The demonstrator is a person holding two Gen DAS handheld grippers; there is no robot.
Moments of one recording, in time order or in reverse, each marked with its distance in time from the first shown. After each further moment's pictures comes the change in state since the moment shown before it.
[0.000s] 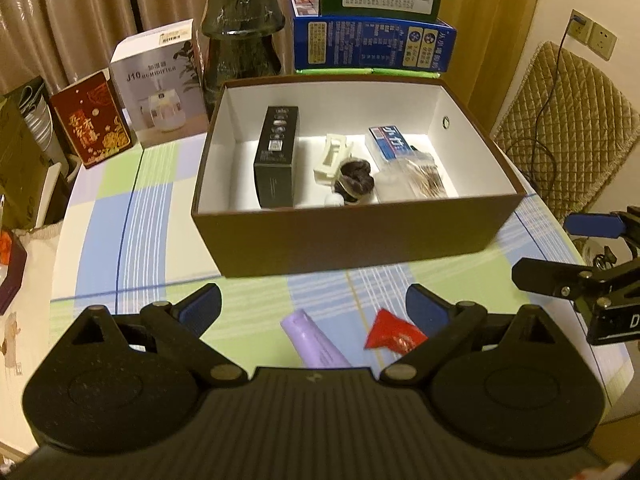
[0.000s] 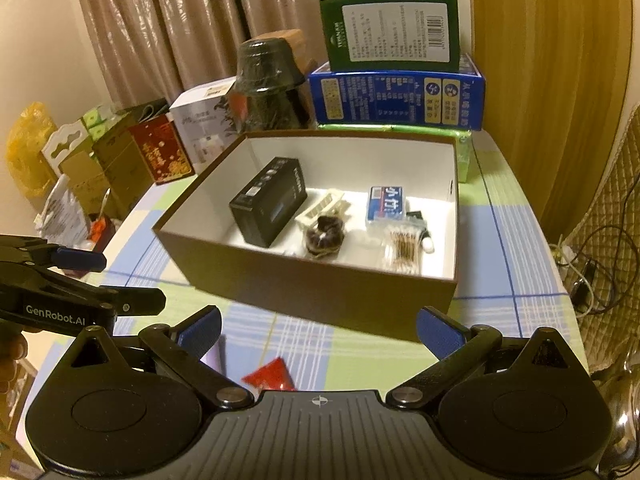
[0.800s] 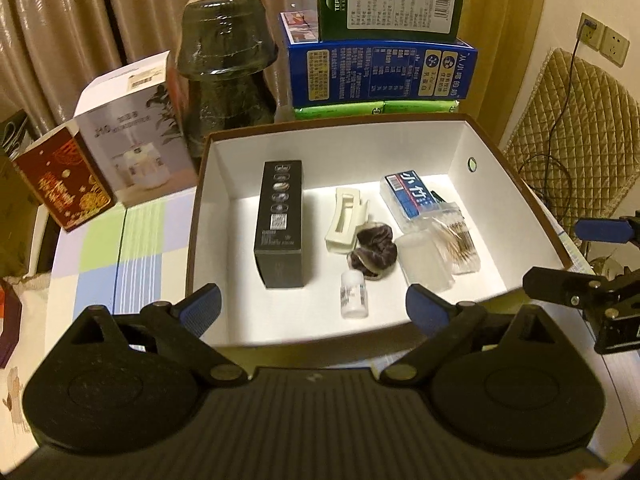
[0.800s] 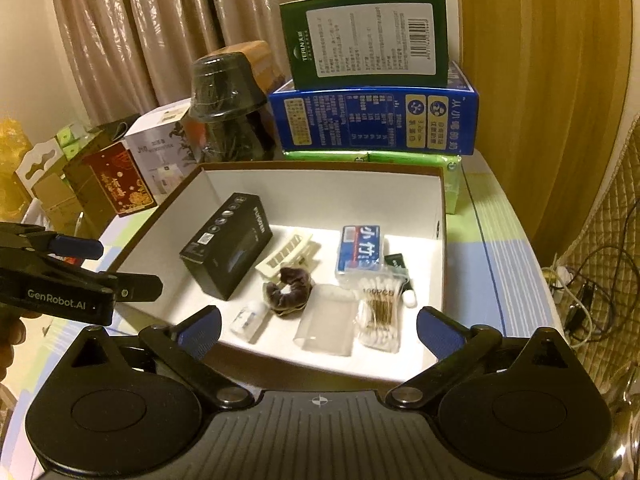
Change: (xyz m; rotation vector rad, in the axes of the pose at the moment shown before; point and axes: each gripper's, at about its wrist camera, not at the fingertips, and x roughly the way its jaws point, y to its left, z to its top) left arm 0.063 0.014 0.076 0.056 -0.033 0.002; right arm 0.055 -0.033 0.053 0.030 -0.032 -0.039
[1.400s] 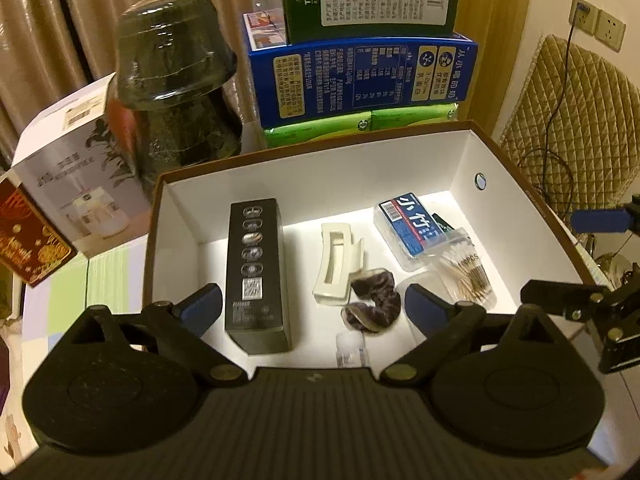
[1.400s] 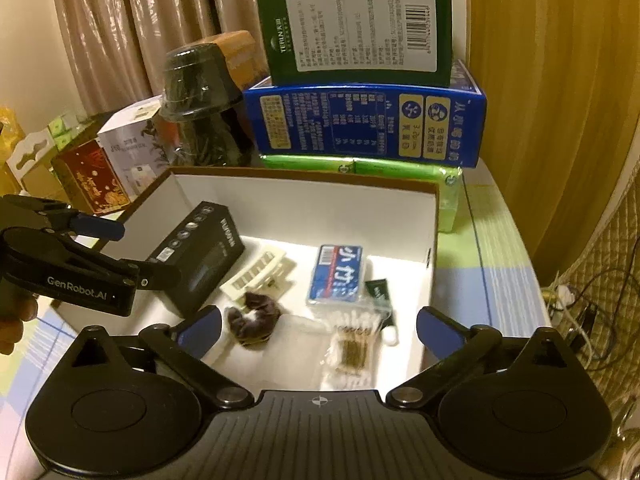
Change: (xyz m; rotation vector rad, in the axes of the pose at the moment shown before) left arm 0.066 -0.010 0.045 0.078 -0.004 -0.041; right arm 0.048 -0.030 0.025 -0.039 0.021 -0.010
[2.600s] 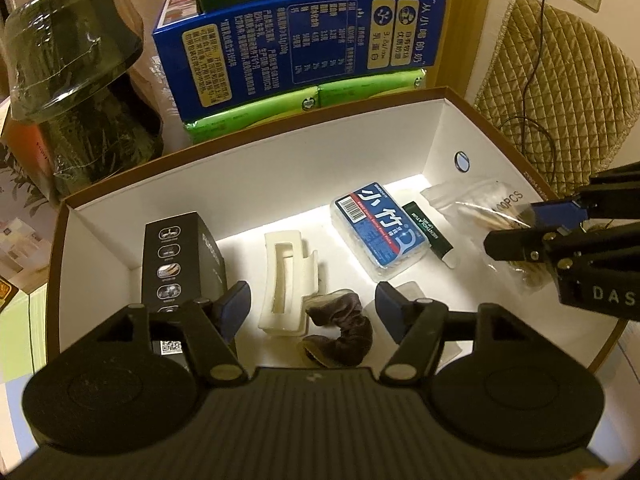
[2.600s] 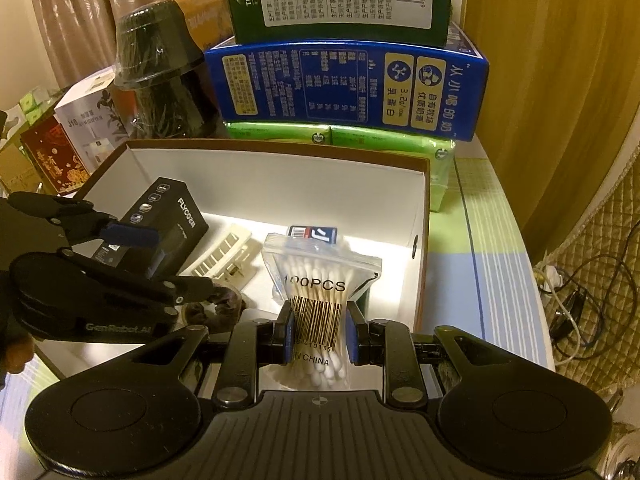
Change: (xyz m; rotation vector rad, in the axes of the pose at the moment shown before) left arm 0.072 -0.031 0.019 0.105 0.053 -0.089; right arm 0.050 -0.019 0.018 -0.004 0.109 -0.074
